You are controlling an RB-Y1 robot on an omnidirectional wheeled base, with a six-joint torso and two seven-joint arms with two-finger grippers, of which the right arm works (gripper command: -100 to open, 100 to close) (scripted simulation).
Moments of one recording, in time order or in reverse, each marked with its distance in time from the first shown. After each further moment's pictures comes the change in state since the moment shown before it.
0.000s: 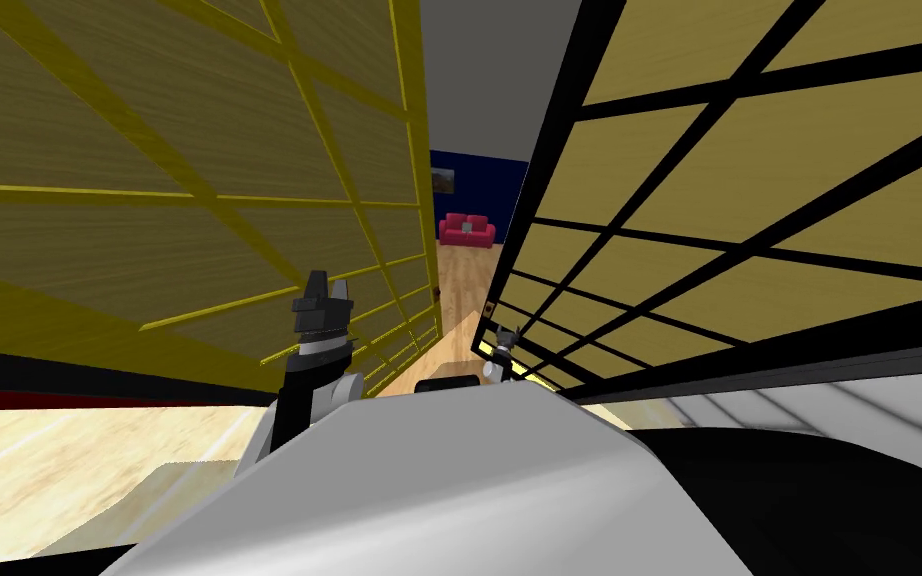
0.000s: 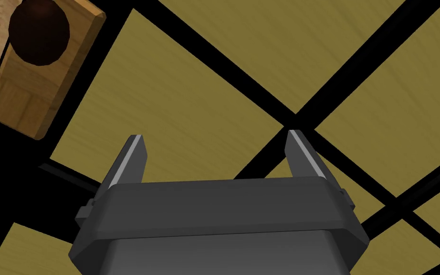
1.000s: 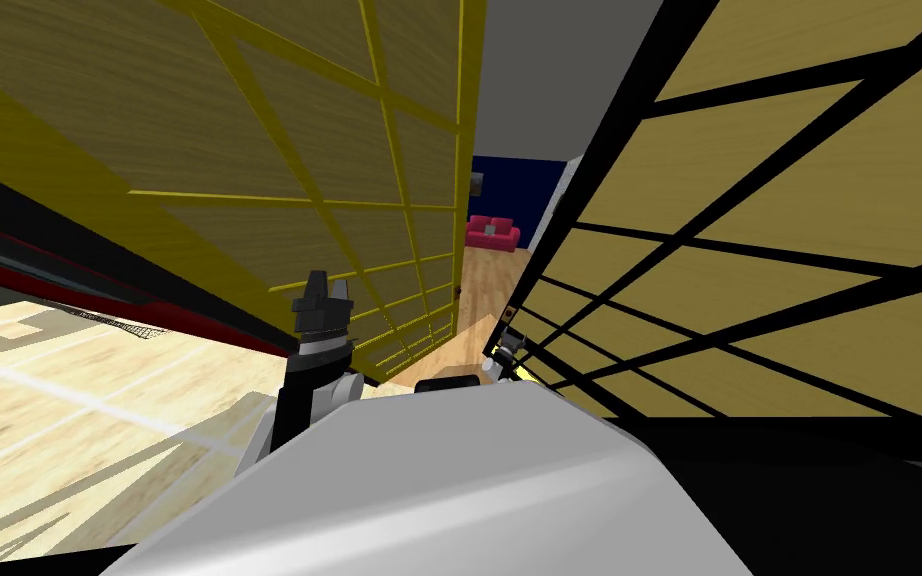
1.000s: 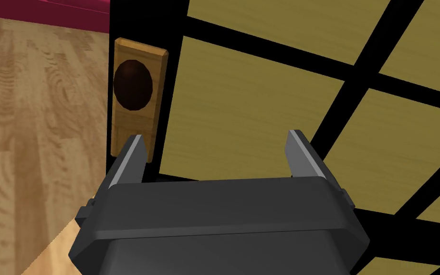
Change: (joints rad) arm -0.014 0.035 -0.042 -0.004 -0.213 -0.045 -0.258
